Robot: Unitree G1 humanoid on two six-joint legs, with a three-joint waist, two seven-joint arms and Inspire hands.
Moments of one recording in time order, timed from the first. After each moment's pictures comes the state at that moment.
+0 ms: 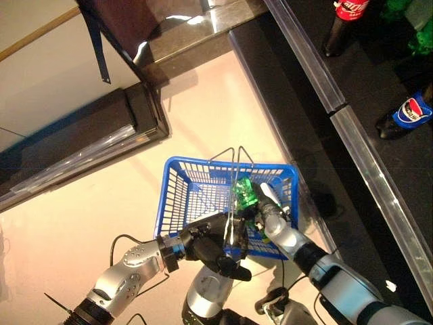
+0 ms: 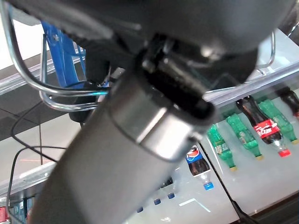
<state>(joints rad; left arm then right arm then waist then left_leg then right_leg) -0.04 0.65 -0.41 -0.13 -0.82 0.17 -0.64 -0.58 -0.27 0.68 0.66 0.07 0.21 -0.35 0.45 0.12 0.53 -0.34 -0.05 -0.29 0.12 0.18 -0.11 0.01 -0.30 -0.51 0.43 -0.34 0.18</state>
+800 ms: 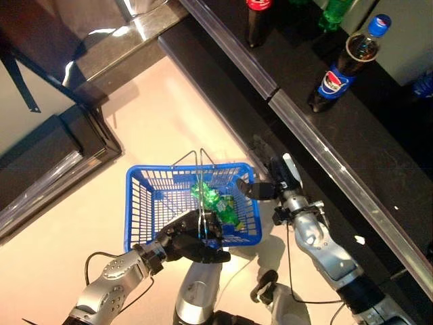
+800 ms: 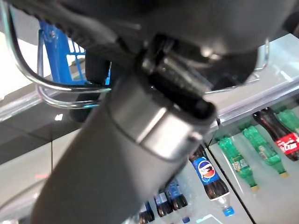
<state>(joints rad) 0.13 0.65 -0.25 -0.08 -0.81 0.07 -0.51 -0.18 -0.51 0.41 -0.15 0.20 0.00 -0.24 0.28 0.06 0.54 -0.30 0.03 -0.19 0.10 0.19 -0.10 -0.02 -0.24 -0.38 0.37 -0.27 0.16</state>
